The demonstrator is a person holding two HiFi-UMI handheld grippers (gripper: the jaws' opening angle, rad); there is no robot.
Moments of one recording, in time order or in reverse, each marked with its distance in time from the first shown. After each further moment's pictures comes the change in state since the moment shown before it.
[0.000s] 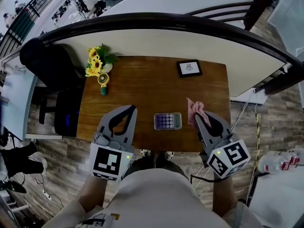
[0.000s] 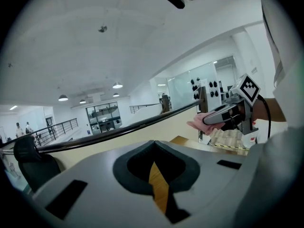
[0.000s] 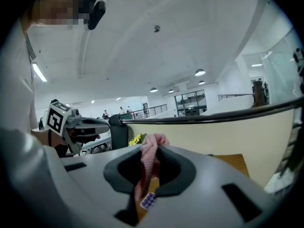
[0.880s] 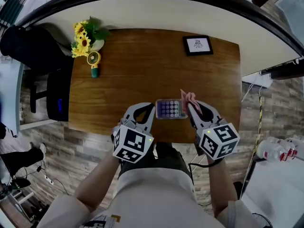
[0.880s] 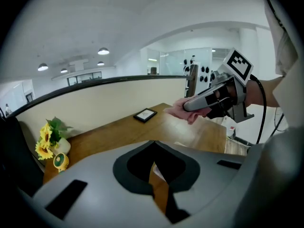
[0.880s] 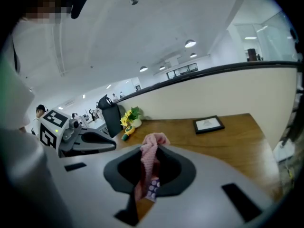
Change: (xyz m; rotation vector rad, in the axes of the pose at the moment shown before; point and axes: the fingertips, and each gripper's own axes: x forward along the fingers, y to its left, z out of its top) left arm 0.103 -0.055 -0.187 -0.051 0.337 -0.231; right arm 0.100 -0.038 -0.141 0.180 0.264 -0.016
